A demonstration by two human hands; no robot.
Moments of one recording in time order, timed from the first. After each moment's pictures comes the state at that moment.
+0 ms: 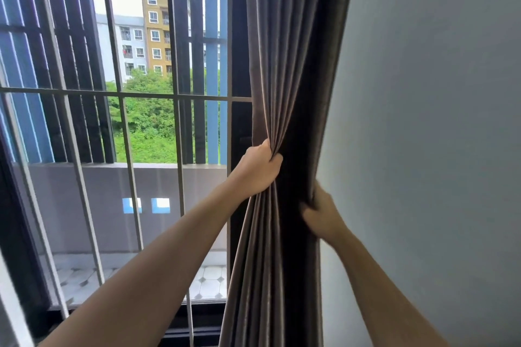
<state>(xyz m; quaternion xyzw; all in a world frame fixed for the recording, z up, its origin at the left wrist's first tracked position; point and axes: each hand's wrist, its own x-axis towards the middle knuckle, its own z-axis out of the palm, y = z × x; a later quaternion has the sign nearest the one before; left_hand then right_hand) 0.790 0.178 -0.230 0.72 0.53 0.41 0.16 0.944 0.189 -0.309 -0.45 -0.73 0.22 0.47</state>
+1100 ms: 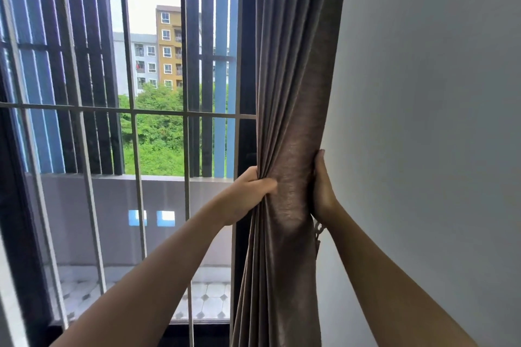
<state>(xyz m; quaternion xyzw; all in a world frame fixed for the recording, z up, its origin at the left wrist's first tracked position) 0.770 0.157 -0.231 0.68 0.42 0.47 0.38 0.919 0.239 -0.262 -0.28 -0.60 0.52 0.54</state>
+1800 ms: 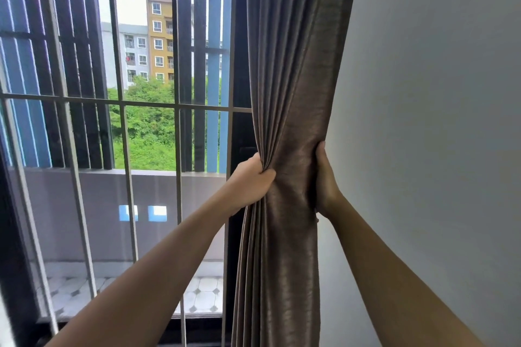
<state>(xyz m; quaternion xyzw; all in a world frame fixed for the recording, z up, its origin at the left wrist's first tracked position) 0.780 0.179 -0.232 0.69 0.51 0.44 0.26 0.934 0.228 -0.249 -0.32 -0.59 0.50 0.55</state>
